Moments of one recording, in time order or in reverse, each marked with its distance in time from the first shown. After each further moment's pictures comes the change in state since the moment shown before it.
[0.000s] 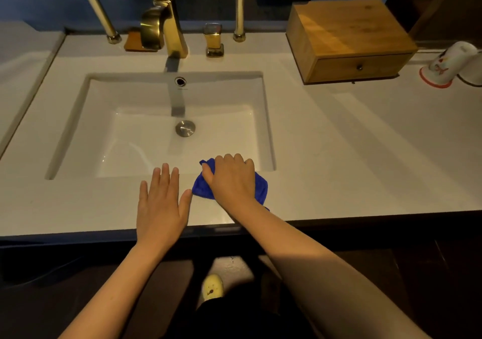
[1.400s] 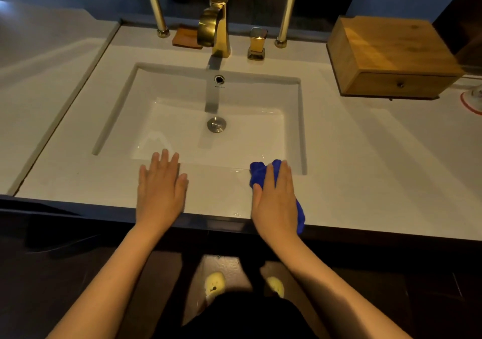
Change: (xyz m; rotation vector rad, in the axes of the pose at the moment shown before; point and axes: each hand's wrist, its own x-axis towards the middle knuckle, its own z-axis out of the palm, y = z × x) left_hand -0.004 -0.053 -0.023 -0.161 0.088 -0.094; right_hand -0.066 0.007 -0.007 0.249 -0.012 0.143
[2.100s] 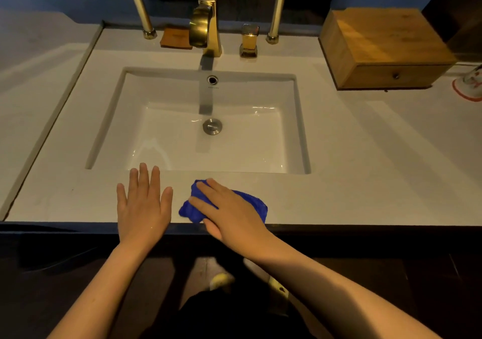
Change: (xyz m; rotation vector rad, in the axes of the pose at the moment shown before) left_hand 0.001 -0.040 0.006 0.148 -0.078 -0.094; right_hand -0.002 -0.049 0.030 -0.041 -0.220 -0.739
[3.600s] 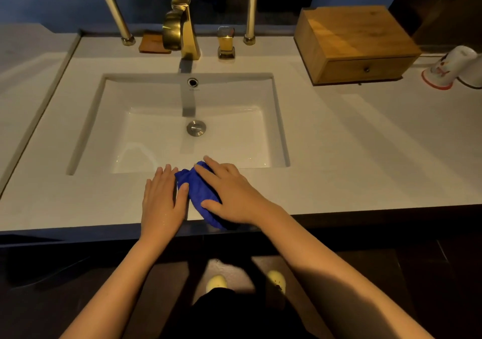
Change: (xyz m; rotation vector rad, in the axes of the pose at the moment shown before) left_hand -0.009 0.058 0.002 -0.472 -0.004 0.142; right_hand 0.000 0.020 -0.051 0.191 -0.142 0.248
